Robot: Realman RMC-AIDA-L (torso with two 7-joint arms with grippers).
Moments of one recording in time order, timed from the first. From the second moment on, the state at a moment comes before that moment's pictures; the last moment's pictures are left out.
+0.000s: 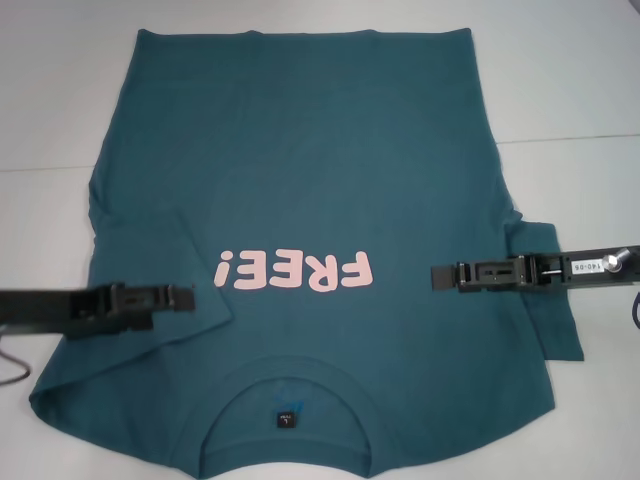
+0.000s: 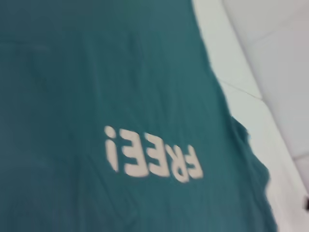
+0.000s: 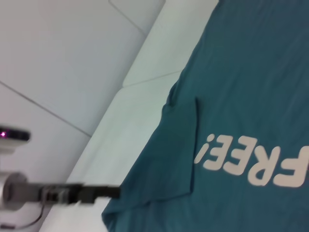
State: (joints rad) left arm -0.60 -2.05 0.63 0.79 2.27 1.52 -2.37; right arm 0.62 1.97 -0.67 -0.63 -2.11 -1.56 2.17
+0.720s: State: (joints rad) left arm -0.41 -2.16 0.57 0.81 2.09 1.78 -1.69; right arm 0.57 1.91 -0.58 -0.68 -2.10 -1.58 2.20
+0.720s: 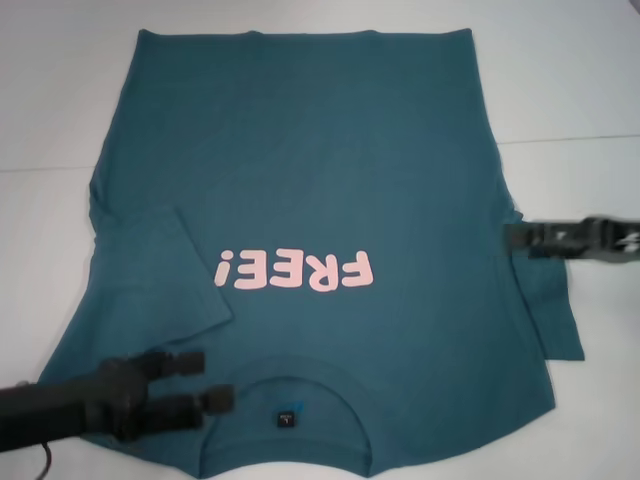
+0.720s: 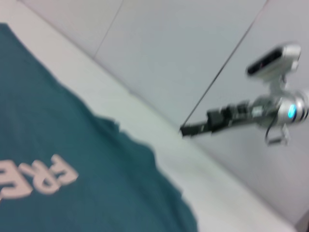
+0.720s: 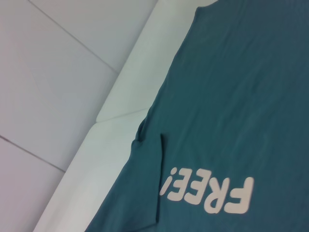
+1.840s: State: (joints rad) left arm -0.41 -2.16 0.52 0.80 2.00 1.86 -1.87; right arm 0.64 1.76 -0.55 -0.67 -2.45 -1.46 2.60
